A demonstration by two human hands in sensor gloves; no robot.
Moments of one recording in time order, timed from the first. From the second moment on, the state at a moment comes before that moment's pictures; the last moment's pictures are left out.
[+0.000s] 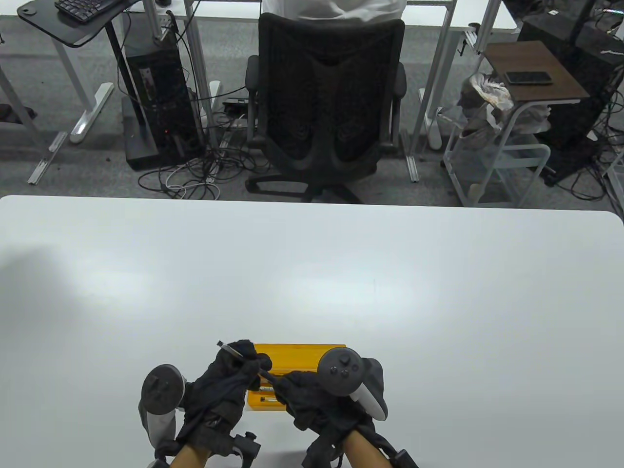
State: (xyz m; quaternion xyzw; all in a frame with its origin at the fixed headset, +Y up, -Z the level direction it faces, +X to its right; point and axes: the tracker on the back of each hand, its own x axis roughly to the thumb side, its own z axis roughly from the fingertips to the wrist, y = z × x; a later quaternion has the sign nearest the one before) left_hand -0.207 -0.716 -0.251 0.04 -0.05 0.63 0.77; right_hand 0.023 -0.706 -0.265 0.15 0.12 0.88 0.44
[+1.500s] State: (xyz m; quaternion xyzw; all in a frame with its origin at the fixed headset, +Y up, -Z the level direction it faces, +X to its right) left_hand -0.190 -0.697 -0.234 0.11 -0.26 0.12 0.95; right_hand 0.036 -0.711 -0.265 0.15 0.05 0.92 0.36
